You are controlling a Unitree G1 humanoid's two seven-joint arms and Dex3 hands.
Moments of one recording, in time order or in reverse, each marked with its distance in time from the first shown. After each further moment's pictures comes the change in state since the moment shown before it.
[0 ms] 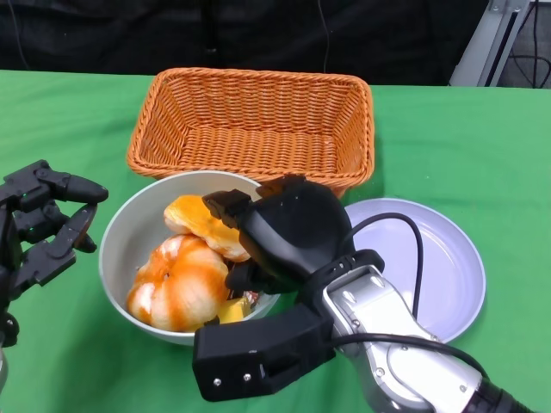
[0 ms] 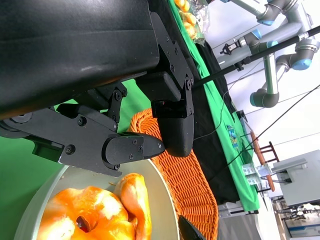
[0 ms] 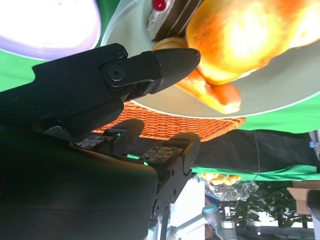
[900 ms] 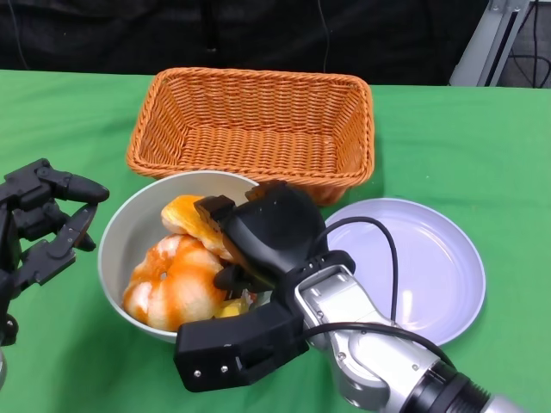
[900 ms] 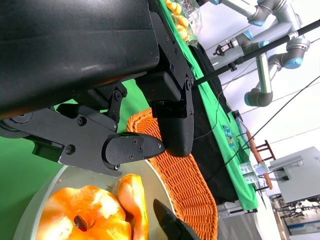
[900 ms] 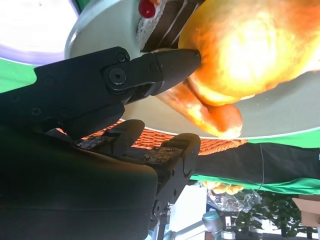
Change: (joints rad) left arm -0.002 0.002 0.001 0.011 0.022 -0.042 0.002; right arm -0.080 0.123 -0.004 0.321 0.004 -0.049 -0.127
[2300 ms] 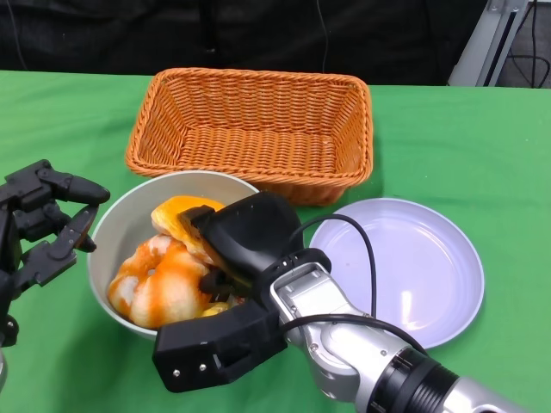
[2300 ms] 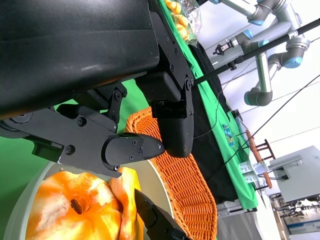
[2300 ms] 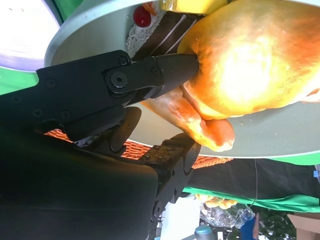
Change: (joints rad) left arm 0.005 -0.002 0.000 -0.008 0.002 0.004 0.000; right arm -0.086 0.078 0.039 0.180 0.050 -0.003 -0.013
